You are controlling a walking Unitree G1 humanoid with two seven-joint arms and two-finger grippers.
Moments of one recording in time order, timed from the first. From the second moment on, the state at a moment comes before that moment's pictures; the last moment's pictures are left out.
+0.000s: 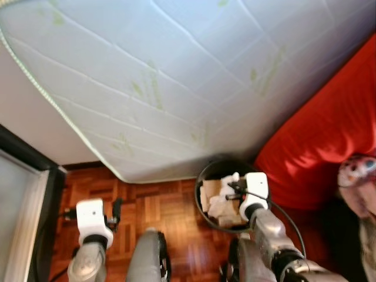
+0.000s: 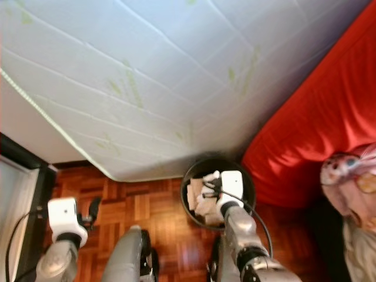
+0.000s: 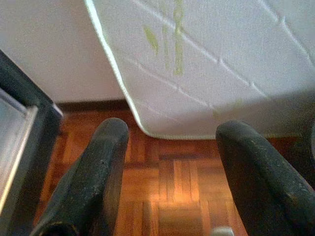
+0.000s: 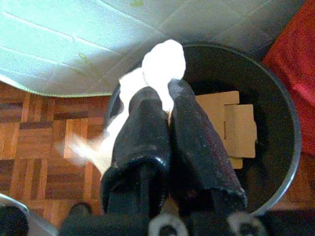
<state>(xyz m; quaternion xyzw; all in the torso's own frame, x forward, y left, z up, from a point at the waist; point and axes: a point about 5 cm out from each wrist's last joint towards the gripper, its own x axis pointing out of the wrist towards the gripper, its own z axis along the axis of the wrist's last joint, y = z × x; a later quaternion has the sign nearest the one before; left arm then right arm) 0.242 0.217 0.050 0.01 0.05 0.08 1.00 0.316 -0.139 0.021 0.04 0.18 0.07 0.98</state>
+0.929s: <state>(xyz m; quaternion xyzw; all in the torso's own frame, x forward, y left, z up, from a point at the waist) 0.222 0.207 0.071 0.00 0.04 0.08 1.00 0.329 -0.130 0.030 0.03 0.21 0.09 0.97</state>
